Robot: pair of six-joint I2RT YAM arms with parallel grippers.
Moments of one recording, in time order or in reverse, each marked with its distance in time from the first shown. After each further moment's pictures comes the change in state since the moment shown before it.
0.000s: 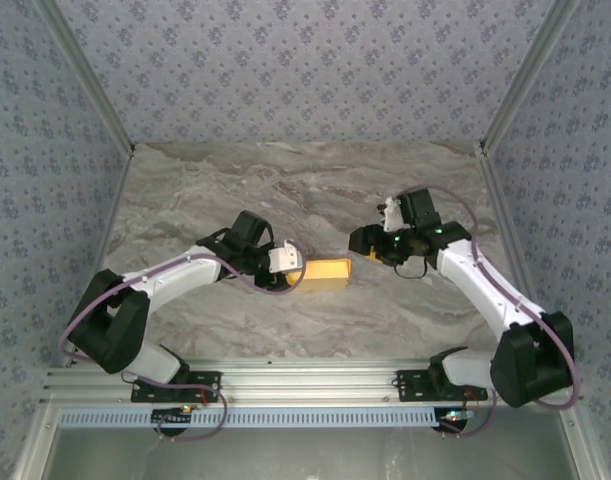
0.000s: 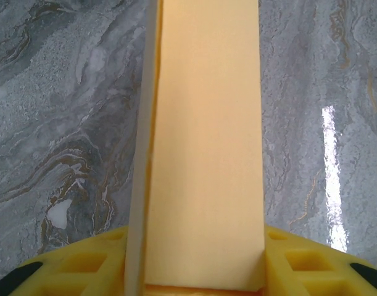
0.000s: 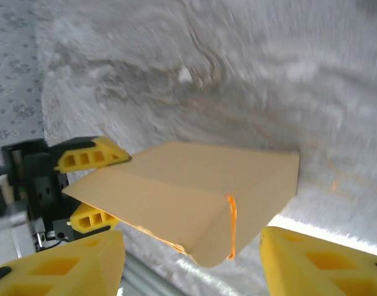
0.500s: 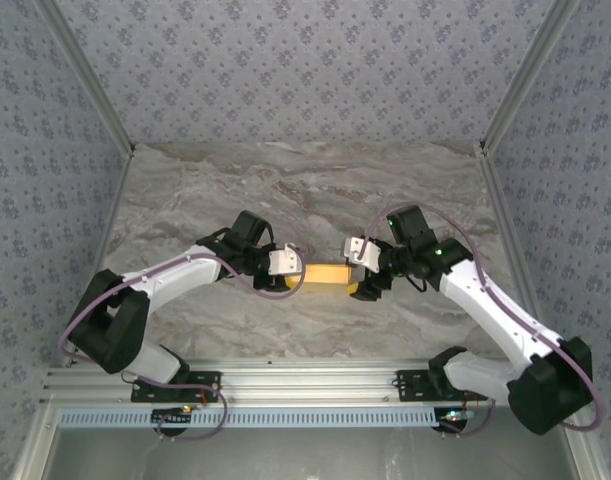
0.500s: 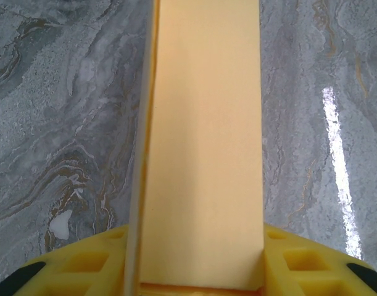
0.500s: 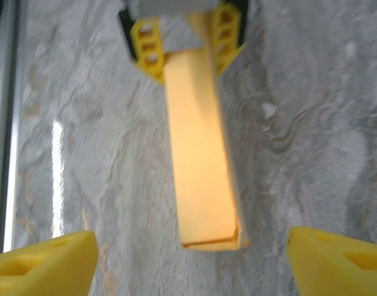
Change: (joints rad) left arm 0.000 0.000 0.004 -0.019 0.019 0.090; right arm 0.144 -0.096 -0.042 -0.135 0.011 -1.383
